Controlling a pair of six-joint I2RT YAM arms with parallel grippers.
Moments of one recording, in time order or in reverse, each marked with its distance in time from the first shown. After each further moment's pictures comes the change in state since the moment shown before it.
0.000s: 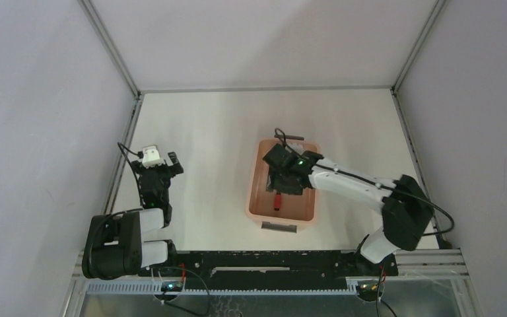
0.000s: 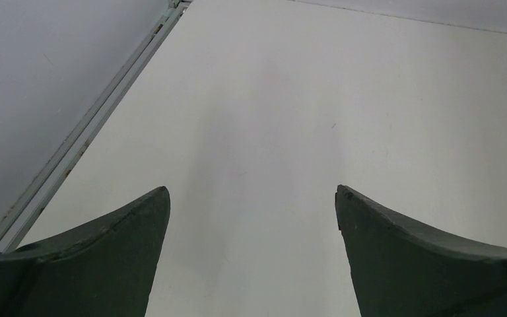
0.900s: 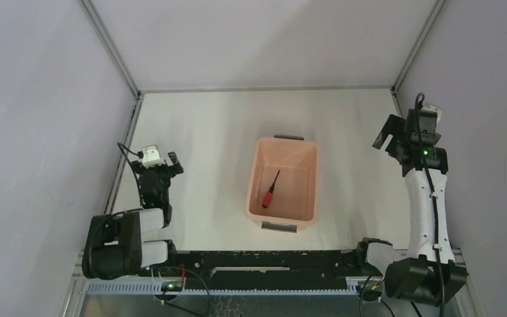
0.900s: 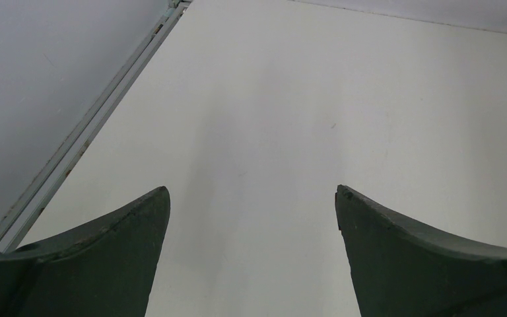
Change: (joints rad) left arm 0.000 0.000 0.000 0.000 0.000 0.000; right arm -1.046 -0.516 0.060 -0.076 -0.019 -0.707
